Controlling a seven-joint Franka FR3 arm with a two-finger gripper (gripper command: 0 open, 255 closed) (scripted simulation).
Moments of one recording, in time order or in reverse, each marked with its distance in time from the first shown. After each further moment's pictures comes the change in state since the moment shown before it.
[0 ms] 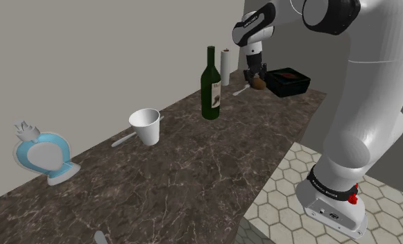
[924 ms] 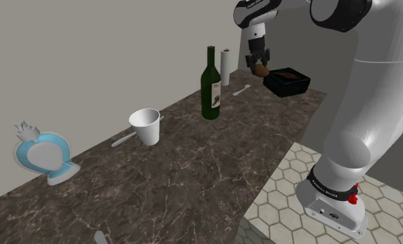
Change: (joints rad) arm 0.005 -0.057 -0.005 0.115 -0.015 -0.170 -0.008
